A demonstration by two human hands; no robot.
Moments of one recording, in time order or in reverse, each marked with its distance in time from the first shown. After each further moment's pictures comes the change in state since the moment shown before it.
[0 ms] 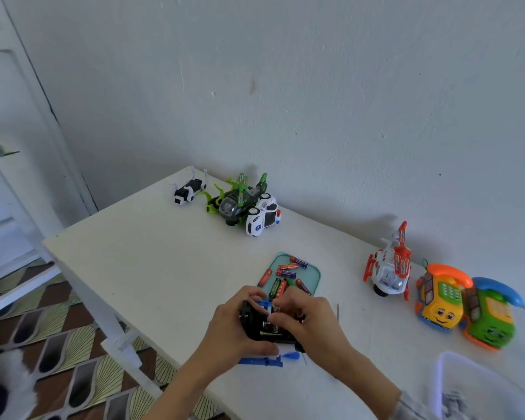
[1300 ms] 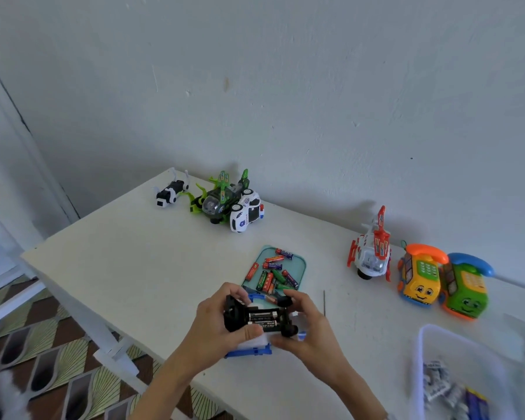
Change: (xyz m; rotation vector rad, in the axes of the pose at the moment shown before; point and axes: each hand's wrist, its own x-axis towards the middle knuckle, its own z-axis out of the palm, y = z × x) left_hand -0.003 -0.009 -0.006 0.050 -0.072 0.065; right_hand -0.036 0.054 0.011 0.104 0.105 0.109
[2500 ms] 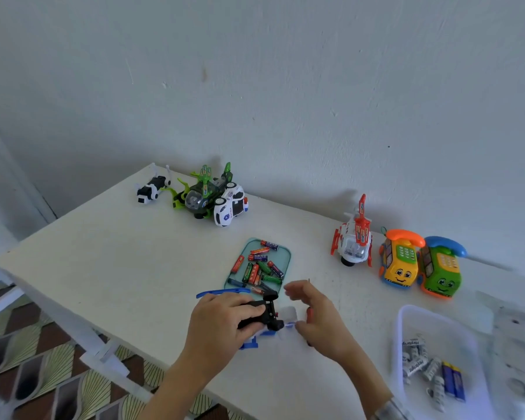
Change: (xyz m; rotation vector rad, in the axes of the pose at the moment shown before) left_hand 0.002 0.007 0.032 0.716 0.185 0.456; right_hand -0.003 0.007 -0.033 -0.164 0.013 0.091
